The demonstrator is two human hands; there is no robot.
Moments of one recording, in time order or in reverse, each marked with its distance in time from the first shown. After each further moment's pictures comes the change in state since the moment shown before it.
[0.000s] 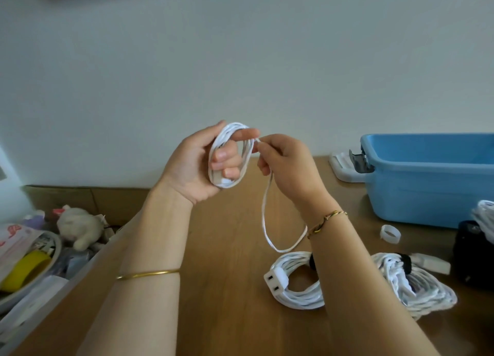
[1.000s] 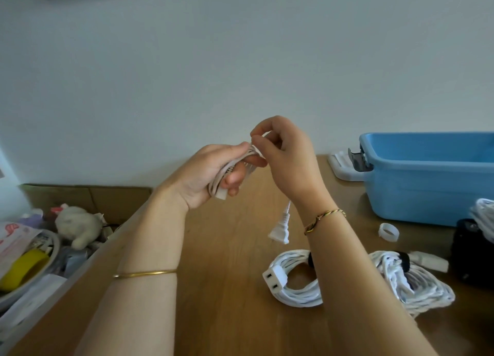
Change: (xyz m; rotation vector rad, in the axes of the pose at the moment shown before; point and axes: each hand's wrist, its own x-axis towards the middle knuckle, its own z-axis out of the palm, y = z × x) left_hand -0.001 -0.014 -0.005 0.634 0.074 -0.010; right_hand -0.007 -0.018 -0.002 0.026 0.056 -0.108
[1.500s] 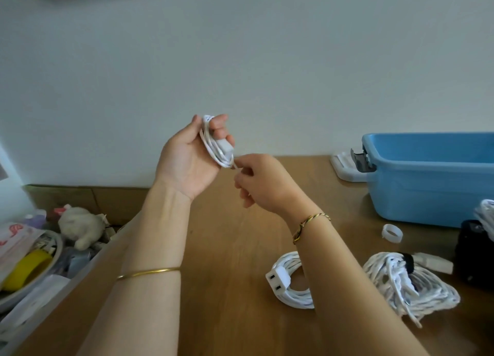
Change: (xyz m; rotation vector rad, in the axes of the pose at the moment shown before) left_hand 0.008 0.008 -0.016 -0.922 0.182 0.189; right_hand -0.006 0.010 0.027 -0.190 -0.383 0.235
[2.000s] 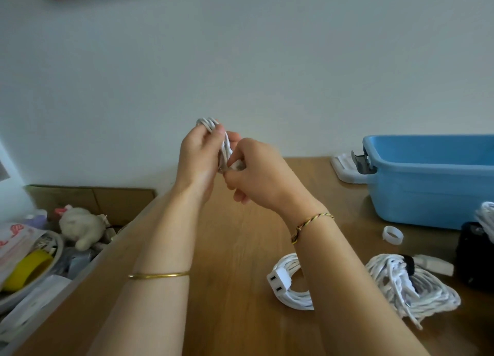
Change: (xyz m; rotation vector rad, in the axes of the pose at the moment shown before) left_hand 0.006 -0.017 -0.007 0.888 0.268 0.353; right_hand -0.009 -0.028 -0.006 -0.064 0.042 -0.138
